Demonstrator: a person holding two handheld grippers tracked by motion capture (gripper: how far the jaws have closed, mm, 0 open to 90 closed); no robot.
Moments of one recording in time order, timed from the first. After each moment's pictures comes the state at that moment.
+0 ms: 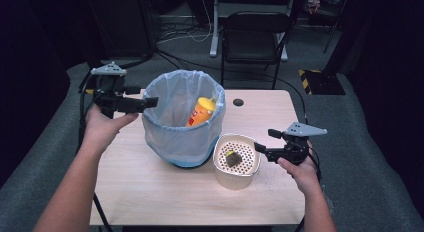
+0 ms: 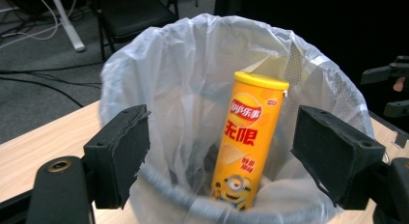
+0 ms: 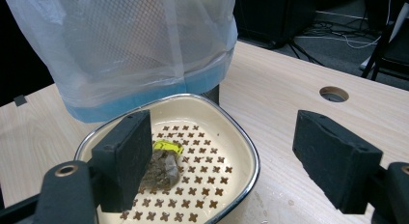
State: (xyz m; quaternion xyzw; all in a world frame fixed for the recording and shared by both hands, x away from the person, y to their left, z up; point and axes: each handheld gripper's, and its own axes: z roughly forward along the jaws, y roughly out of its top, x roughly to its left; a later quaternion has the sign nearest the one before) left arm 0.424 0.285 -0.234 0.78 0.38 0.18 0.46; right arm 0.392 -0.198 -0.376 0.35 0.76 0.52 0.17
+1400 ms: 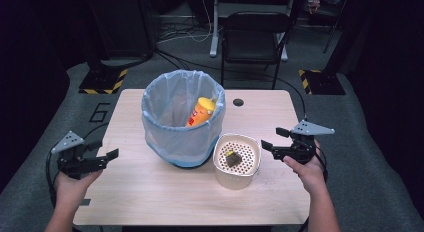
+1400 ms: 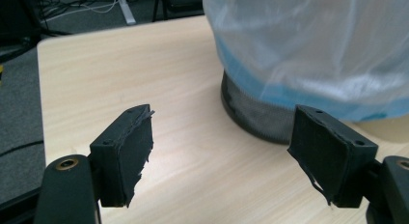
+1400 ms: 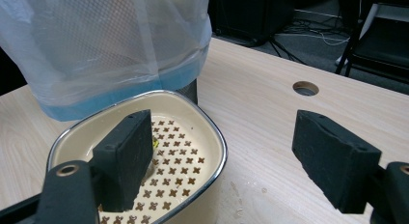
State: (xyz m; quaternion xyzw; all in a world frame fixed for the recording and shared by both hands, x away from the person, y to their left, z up) left arm 0.347 0.395 -0.400 0.73 0.46 0.22 0.46; right arm 0.392 -0.214 -0.372 0.37 0.76 0.51 0.19
